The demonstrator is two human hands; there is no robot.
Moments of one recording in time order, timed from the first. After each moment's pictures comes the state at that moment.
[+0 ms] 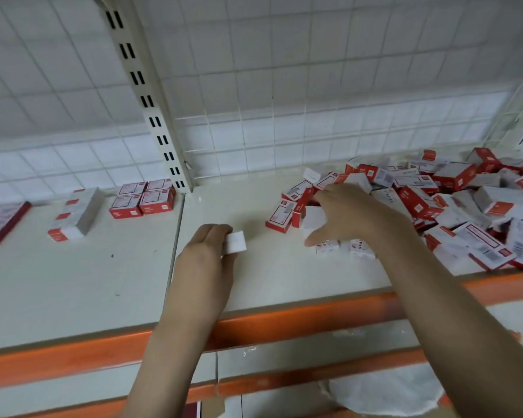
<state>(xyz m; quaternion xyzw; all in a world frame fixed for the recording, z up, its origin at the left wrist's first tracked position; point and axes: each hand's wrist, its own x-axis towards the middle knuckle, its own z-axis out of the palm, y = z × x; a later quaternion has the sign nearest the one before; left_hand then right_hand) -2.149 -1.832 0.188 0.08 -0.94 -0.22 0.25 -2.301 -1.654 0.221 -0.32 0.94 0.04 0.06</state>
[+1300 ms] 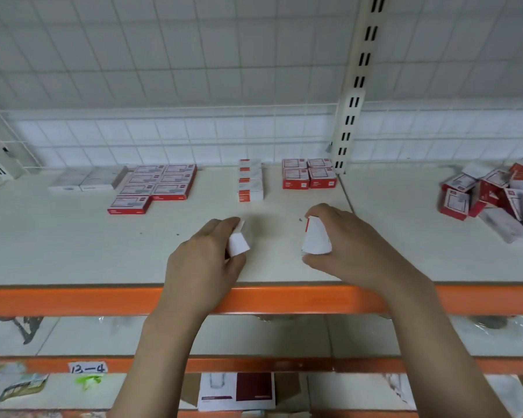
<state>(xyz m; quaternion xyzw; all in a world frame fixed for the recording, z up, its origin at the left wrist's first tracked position) -1.978 -2.086 0.195 0.14 -0.95 -0.17 0.22 -2.093 -1.903 0.213 -0.38 0.90 -0.20 0.02</state>
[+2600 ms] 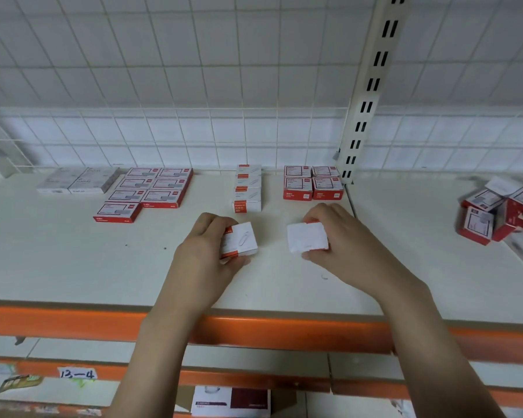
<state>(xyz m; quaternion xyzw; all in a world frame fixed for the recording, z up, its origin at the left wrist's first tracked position) -2.023 -2.104 0.181 0.13 -0.93 -0.24 0.25 -2.144 -1.916 0.198 -0.39 0.88 -0.25 0.04</state>
